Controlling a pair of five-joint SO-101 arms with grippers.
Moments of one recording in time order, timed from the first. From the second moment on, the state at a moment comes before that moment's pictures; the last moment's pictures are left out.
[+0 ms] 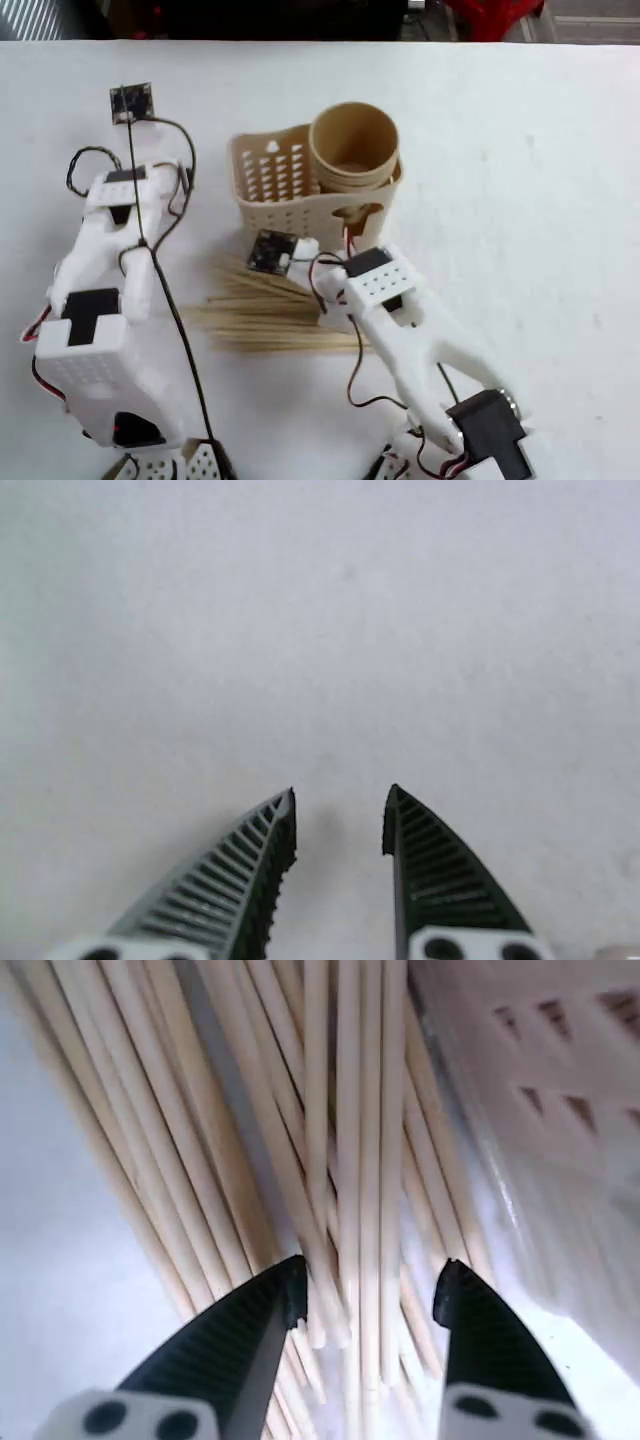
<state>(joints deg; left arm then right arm) -13.8 18.5 16.4 33.5 5.8 -29.9 -12.2 46.7 52.9 49.2</state>
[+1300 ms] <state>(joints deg) -13.7 18.5 16.4 33.5 5.8 -38.6 -2.8 37.5 52.6 47.7</state>
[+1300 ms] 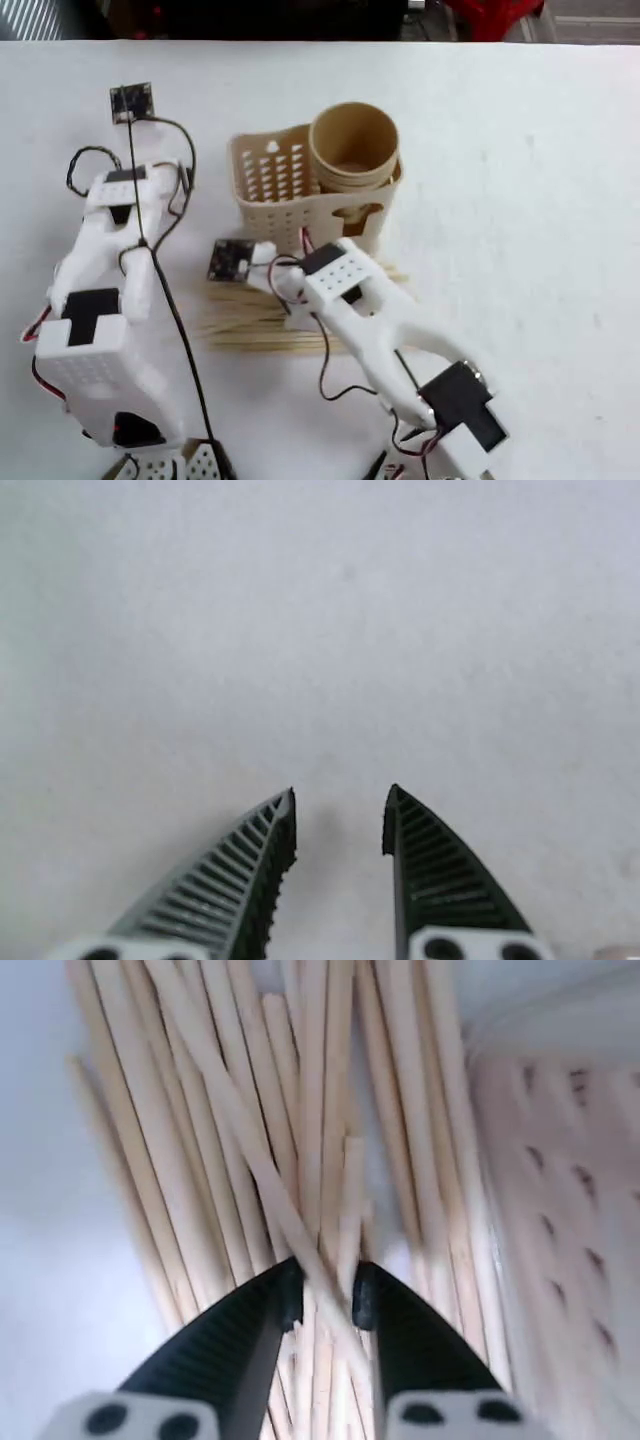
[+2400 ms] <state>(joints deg) -13.7 18.5 16.4 33.5 5.8 -33.1 -56.0 38.4 68.7 34.1</state>
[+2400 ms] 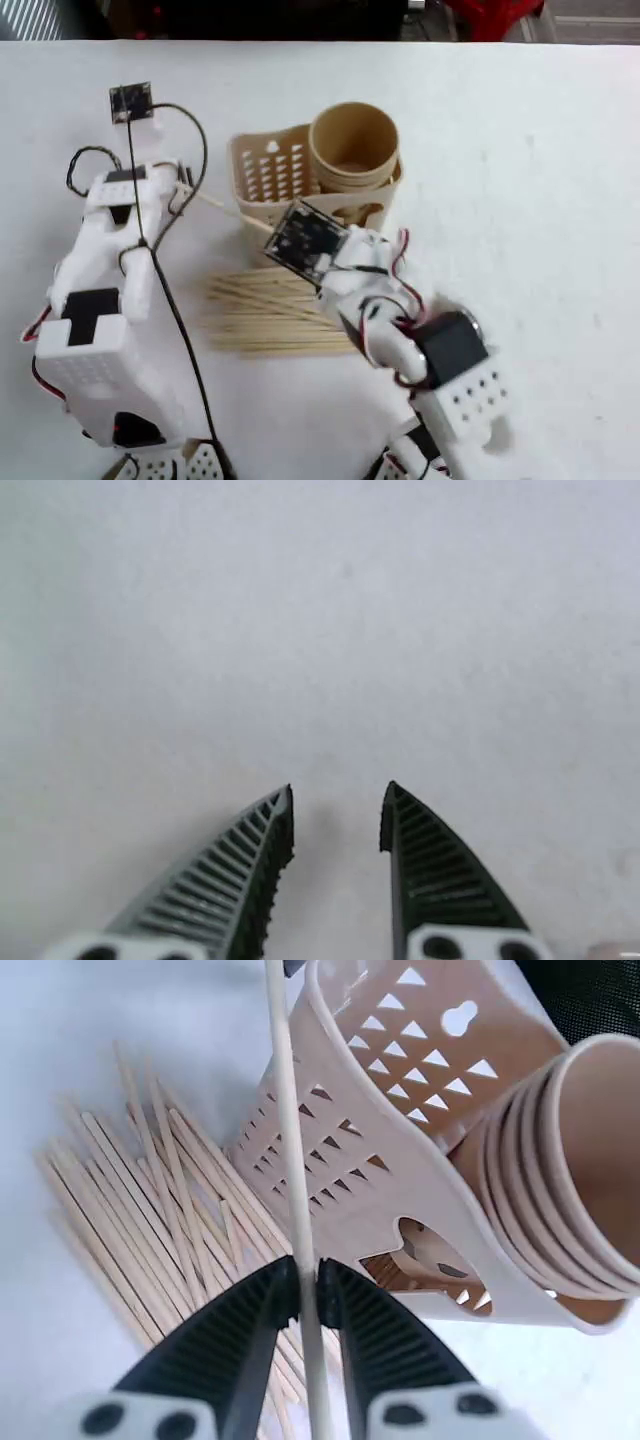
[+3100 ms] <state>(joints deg) -20.6 18.5 14.2 33.5 14.2 -21.9 -60.4 31.0 83.0 40.3</state>
